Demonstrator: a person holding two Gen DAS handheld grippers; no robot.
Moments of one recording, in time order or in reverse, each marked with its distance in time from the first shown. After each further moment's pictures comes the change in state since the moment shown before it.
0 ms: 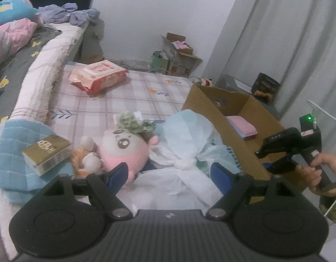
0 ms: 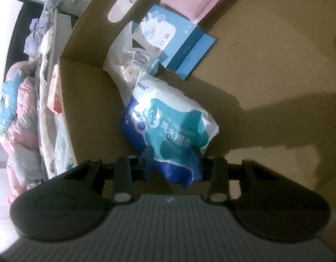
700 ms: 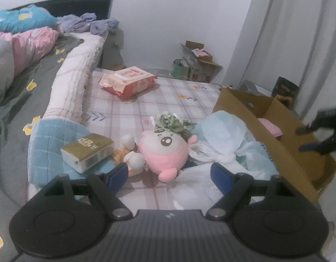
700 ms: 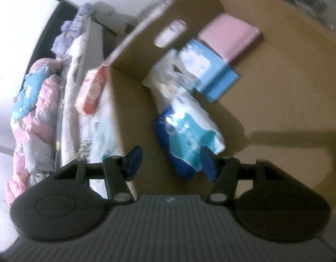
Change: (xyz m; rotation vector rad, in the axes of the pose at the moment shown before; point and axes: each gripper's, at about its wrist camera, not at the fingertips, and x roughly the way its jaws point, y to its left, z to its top) left arm -0.014 0.034 -0.017 0.030 -0.055 0.114; right arm -0.080 0.037 -0.025 -0.209 -0.153 0.083
